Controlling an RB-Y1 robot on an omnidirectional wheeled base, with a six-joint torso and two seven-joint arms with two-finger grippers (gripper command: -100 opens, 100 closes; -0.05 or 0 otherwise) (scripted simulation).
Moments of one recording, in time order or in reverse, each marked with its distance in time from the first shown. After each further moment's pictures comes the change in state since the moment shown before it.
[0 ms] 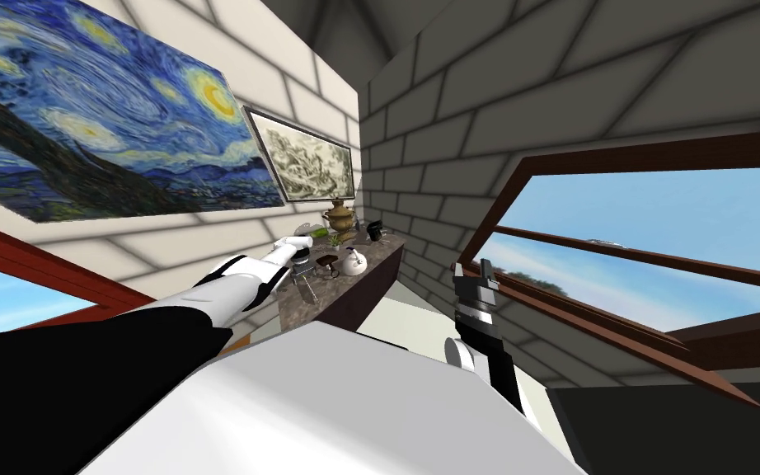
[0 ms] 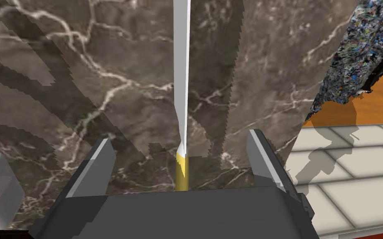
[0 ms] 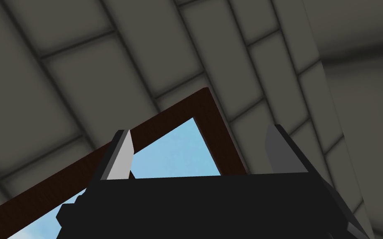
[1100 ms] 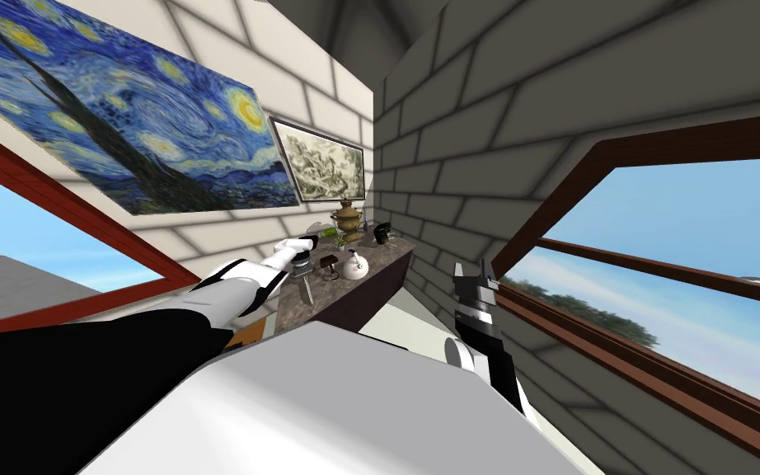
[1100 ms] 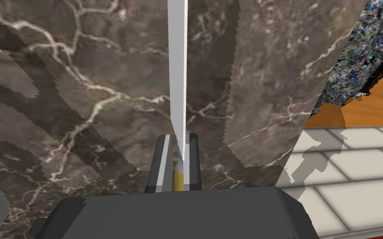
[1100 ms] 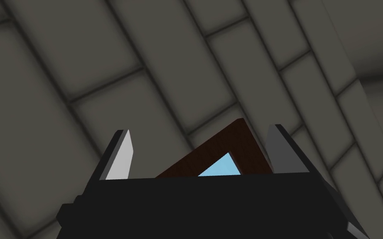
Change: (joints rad) left arm 0.050 -0.007 -0.012 -0.046 0.009 -0.041 -0.109; right arm 0.000 0.000 0.000 0.000 0.000 0.000 0.000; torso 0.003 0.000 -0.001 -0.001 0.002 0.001
